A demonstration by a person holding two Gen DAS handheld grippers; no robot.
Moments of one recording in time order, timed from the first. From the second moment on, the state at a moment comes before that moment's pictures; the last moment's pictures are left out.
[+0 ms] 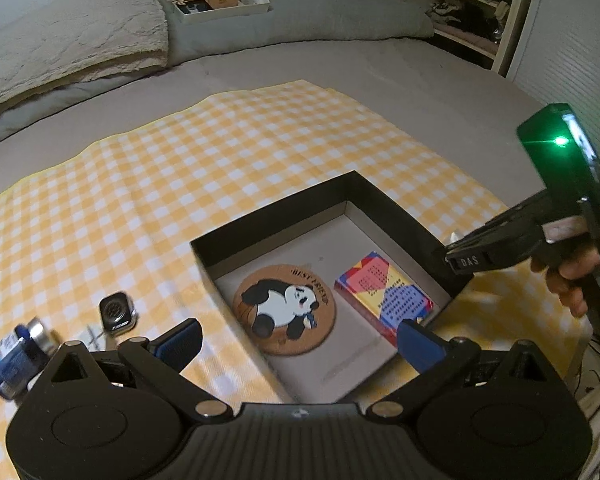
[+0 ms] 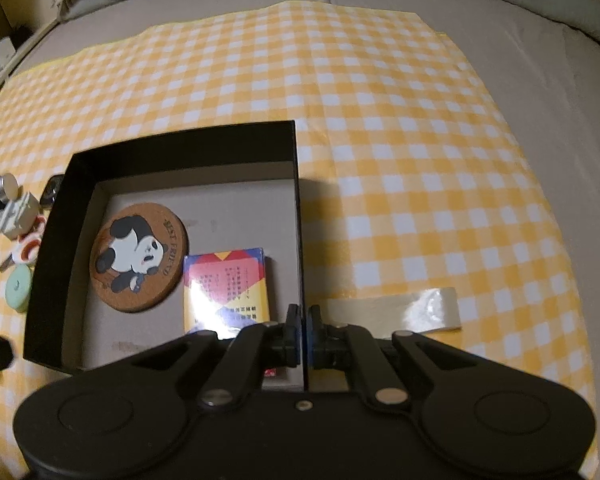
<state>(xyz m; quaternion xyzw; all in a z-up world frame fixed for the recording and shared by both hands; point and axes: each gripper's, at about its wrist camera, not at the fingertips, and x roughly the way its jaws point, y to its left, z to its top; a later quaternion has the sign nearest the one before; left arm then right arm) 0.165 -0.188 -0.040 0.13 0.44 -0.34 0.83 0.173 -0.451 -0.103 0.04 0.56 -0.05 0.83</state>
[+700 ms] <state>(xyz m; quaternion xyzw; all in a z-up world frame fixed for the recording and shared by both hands) 0.160 -0.056 -0.043 0.06 0.48 -0.23 0.85 0.178 -0.444 -0.110 0.01 0.57 -0.04 0.82</state>
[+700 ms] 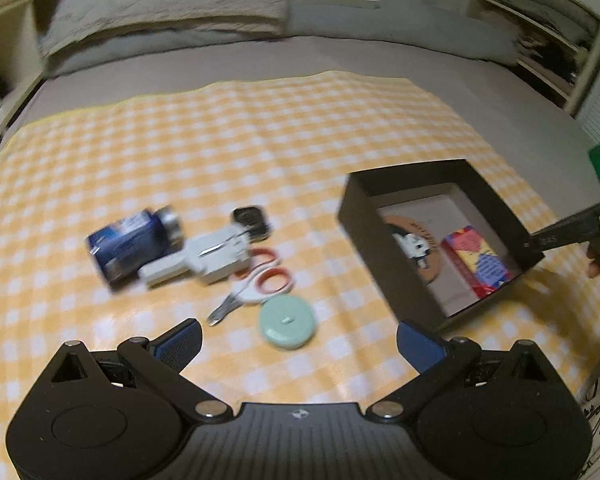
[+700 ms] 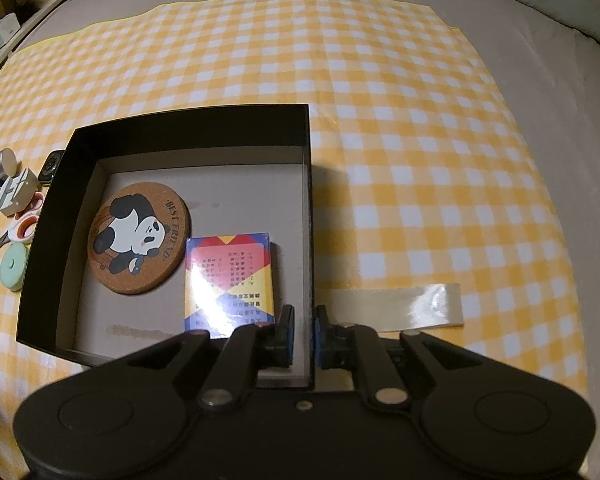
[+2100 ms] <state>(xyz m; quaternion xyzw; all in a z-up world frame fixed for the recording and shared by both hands) 0.149 -0.039 -0.089 0.09 0.54 -0.26 0.80 0.177 -0.441 -0.110 0.01 0.57 -0.04 0.82</state>
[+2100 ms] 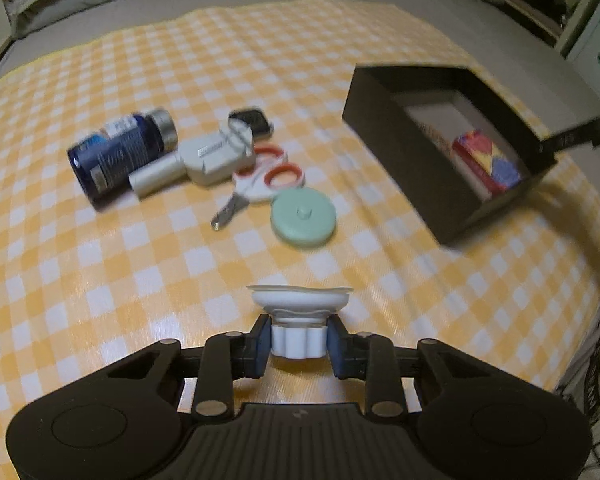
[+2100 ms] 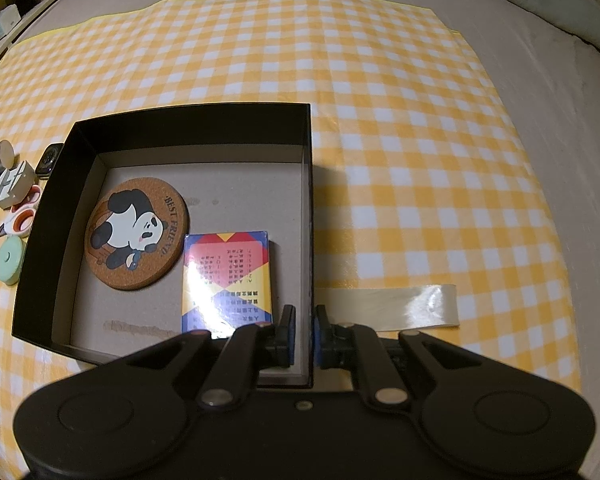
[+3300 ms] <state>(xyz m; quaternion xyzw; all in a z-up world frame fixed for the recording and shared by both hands) 0.179 -0.213 -0.068 -0.07 0.54 -0.27 0.79 0.174 -0.444 -0.105 0.01 0.57 -0.03 0.82</state>
